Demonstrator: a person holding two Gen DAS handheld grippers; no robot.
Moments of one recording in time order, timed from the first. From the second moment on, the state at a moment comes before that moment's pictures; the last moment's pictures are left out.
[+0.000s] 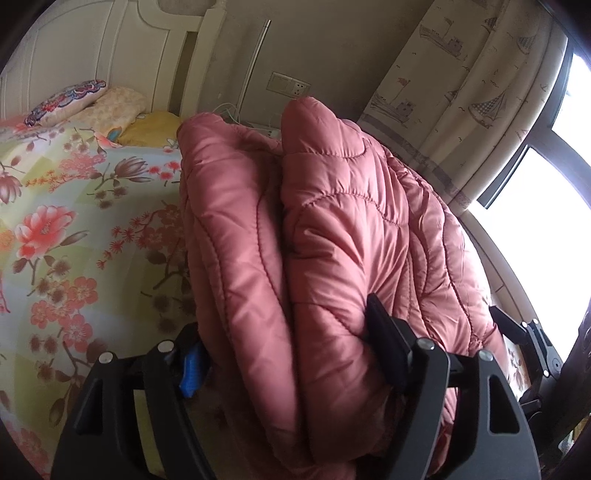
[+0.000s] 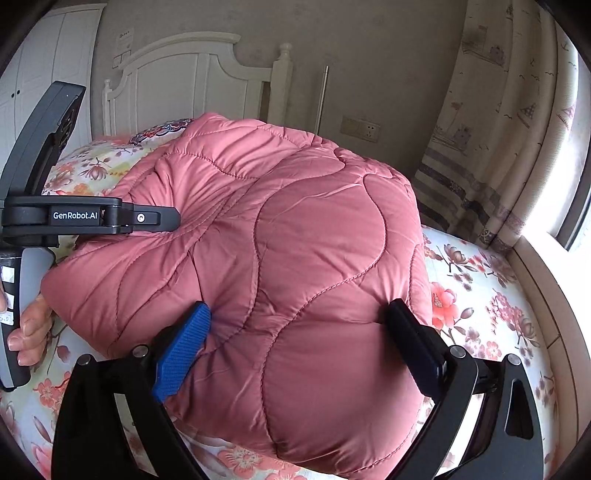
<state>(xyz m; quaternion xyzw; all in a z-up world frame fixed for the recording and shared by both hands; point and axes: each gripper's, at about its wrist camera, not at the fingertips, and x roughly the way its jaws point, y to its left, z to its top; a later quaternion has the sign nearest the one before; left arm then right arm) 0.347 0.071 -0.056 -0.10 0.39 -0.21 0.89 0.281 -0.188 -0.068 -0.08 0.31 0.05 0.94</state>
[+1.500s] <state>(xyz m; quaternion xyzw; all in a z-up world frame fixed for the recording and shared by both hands) 0.072 0.056 0.027 0.04 0.21 -0.03 0.98 0.043 -0.201 0.021 -0.02 0.18 0.00 0.98</state>
